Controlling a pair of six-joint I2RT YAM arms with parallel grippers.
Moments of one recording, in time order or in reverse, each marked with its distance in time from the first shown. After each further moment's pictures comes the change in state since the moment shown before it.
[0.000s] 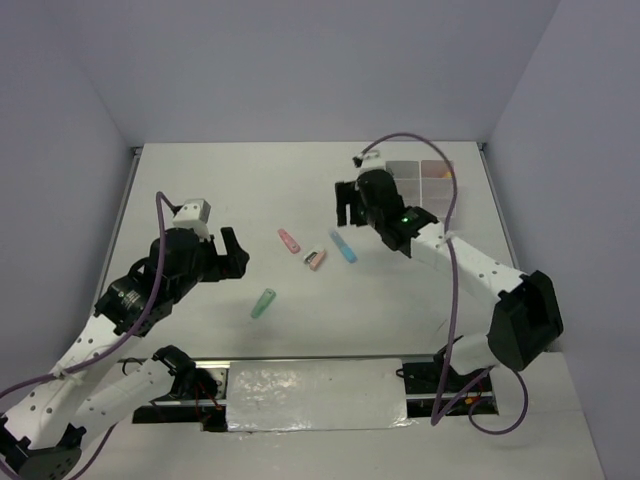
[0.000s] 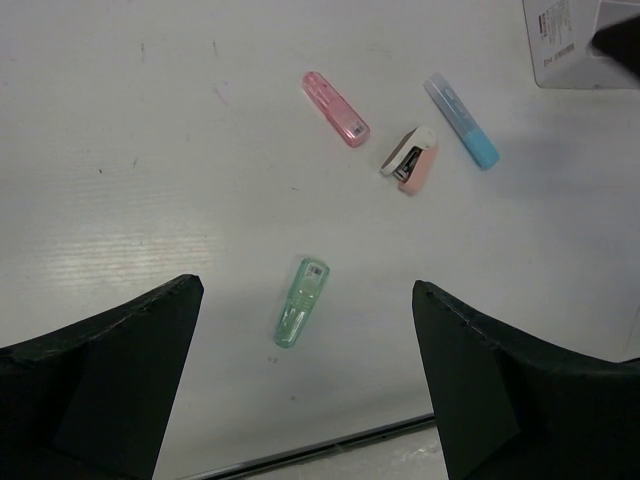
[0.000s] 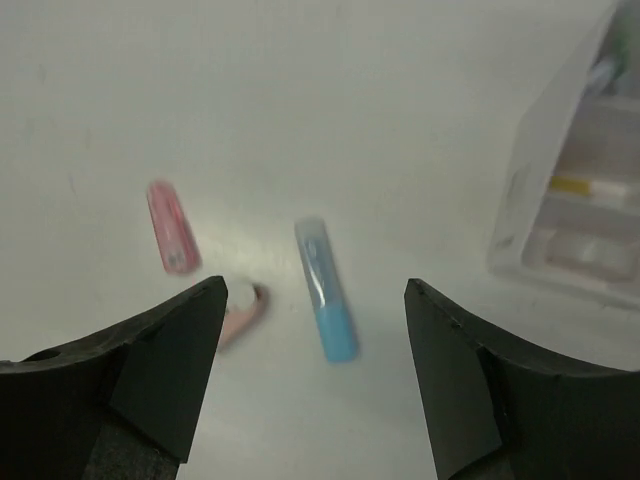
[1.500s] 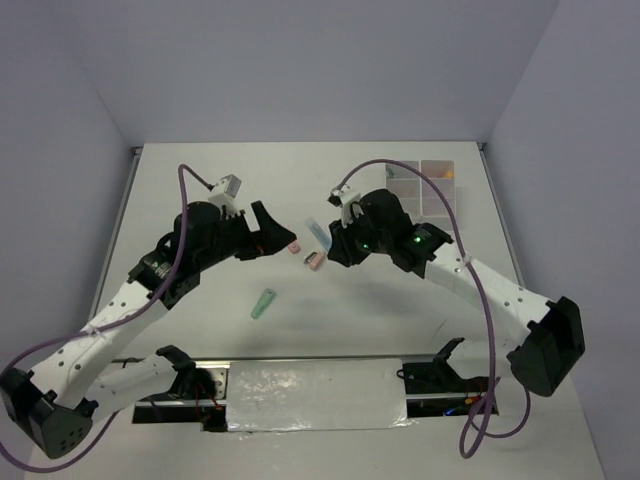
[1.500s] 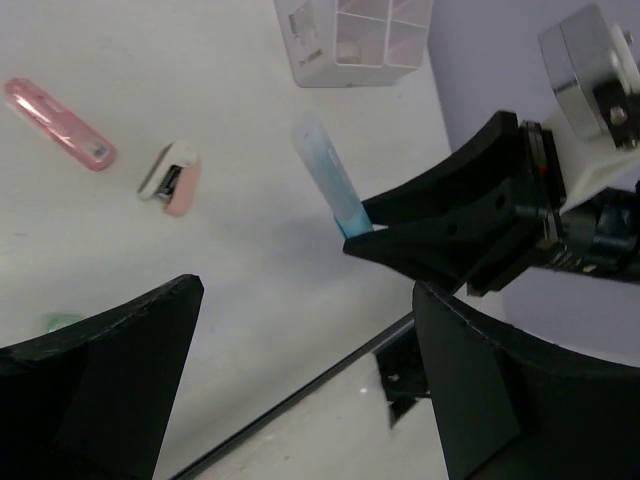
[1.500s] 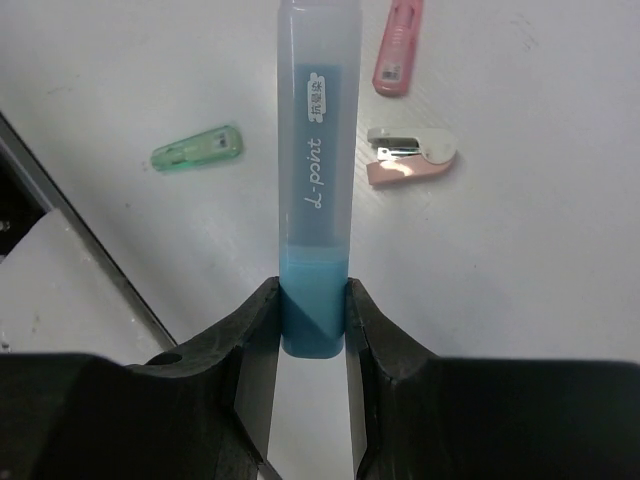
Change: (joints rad) left arm 0.001 0.192 0.027 0.326 0.368 -0.229; right arm 0.113 -0.118 -0.100 -0.227 -0.492 -0.191
